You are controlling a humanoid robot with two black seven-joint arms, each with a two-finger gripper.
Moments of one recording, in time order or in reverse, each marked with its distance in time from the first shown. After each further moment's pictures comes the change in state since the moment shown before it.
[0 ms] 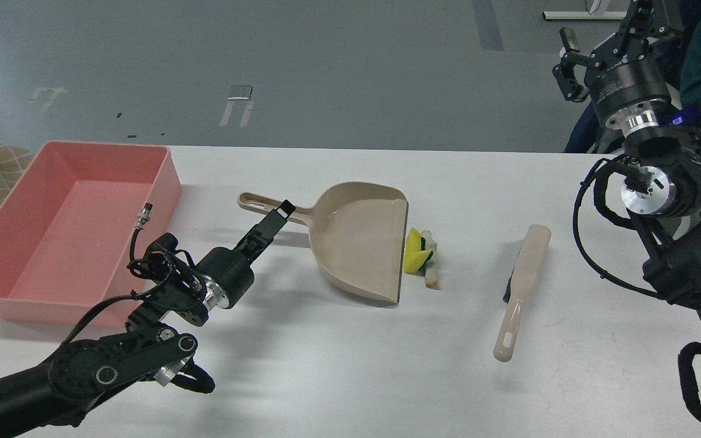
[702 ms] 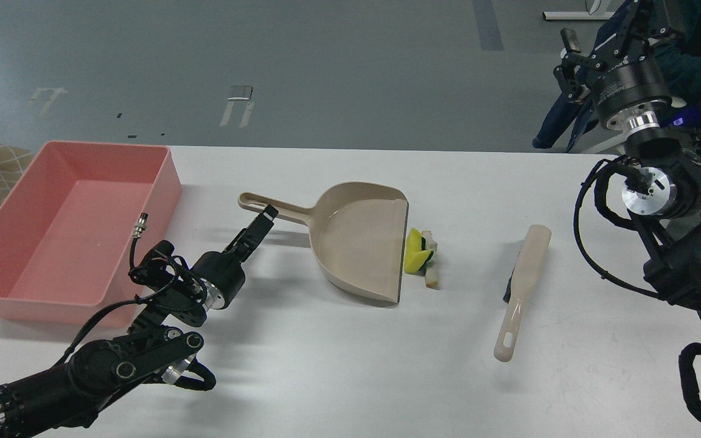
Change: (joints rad) left arm -0.003 -0.073 -0.004 0.188 -0.014 0.032 -0.021; right arm -0.002 -0.002 0.000 0.002 0.000 0.000 0.001
